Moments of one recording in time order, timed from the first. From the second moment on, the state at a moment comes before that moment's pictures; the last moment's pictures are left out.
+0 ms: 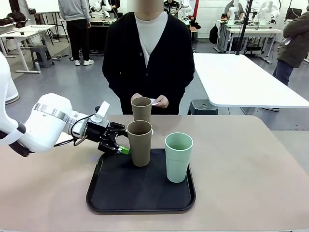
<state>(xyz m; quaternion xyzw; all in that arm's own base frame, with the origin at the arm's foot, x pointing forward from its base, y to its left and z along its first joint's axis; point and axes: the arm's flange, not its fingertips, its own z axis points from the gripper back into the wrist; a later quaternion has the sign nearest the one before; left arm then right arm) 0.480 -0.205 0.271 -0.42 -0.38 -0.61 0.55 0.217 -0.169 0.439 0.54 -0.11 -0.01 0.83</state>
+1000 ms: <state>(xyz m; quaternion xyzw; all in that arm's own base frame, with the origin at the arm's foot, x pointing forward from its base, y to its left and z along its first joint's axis) 0.484 -0.232 0.265 -0.43 -0.38 -0.62 0.53 0.217 -0.169 0.439 0.54 -0.11 -0.01 0.83</state>
